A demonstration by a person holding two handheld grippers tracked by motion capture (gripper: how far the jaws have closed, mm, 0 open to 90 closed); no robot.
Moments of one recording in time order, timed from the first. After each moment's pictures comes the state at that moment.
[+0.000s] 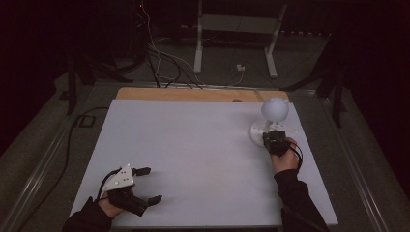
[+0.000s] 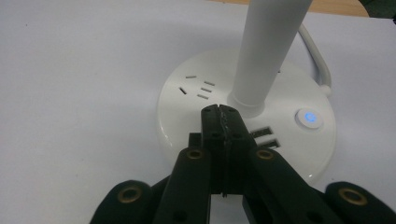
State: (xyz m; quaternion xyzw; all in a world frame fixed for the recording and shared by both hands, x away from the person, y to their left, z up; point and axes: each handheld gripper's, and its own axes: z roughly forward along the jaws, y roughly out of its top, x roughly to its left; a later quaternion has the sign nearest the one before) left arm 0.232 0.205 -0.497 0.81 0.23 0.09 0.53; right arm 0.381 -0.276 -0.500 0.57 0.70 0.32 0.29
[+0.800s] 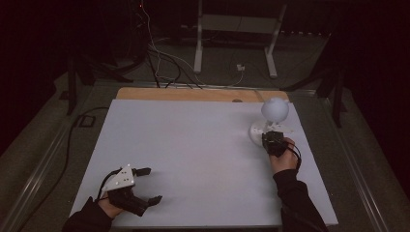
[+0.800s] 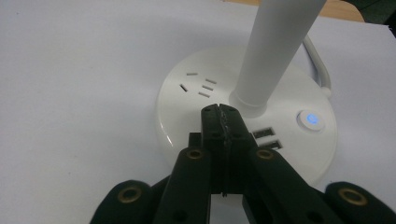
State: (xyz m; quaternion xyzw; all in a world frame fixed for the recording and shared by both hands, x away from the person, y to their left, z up) left arm 0.232 0.204 -0.497 0.81 0.23 0.09 0.52; right arm 0.380 -0.270 -0.503 0.56 0.71 0.31 0.30
